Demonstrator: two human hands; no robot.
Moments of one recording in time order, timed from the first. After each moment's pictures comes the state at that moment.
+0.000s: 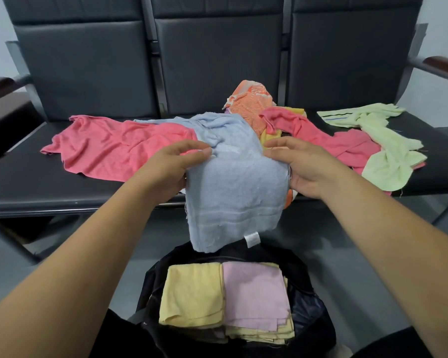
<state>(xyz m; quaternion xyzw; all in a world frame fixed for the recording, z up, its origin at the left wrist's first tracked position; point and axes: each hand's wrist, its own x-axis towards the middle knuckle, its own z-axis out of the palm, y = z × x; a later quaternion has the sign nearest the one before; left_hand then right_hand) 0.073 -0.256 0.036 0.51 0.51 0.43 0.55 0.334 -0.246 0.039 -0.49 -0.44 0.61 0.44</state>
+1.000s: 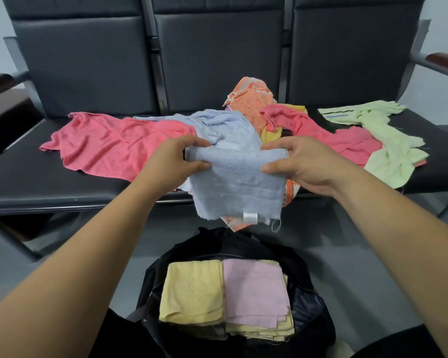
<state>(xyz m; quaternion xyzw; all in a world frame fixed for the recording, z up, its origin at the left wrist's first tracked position) 0.070 -0.256 0.036 0.72 0.57 0.33 0.20 0.345 -0.242 0.034 -0.49 -0.58 0.53 0.36</state>
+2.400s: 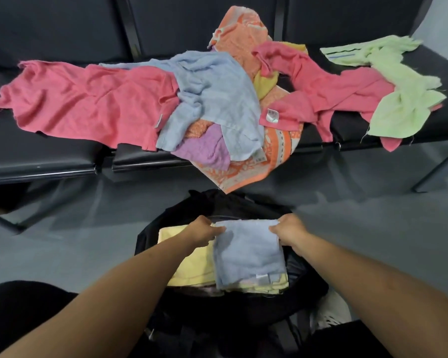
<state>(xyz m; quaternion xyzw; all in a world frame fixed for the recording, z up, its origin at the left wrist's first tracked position) 0.111 -0.296 -0.224 0.45 0.69 0.11 0.56 0.353 -0.300 -0.246 -0.79 -0.37 0.46 0.18</state>
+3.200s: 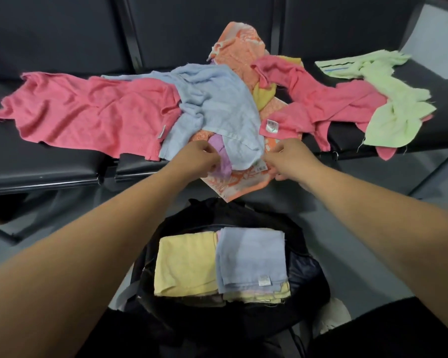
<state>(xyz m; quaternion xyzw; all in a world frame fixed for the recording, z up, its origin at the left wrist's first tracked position) 0.118 -0.226 -0.049 0.59 0.65 0.23 0.42 0.326 -0.237 -0.049 -0.71 -0.54 0.38 0.26</state>
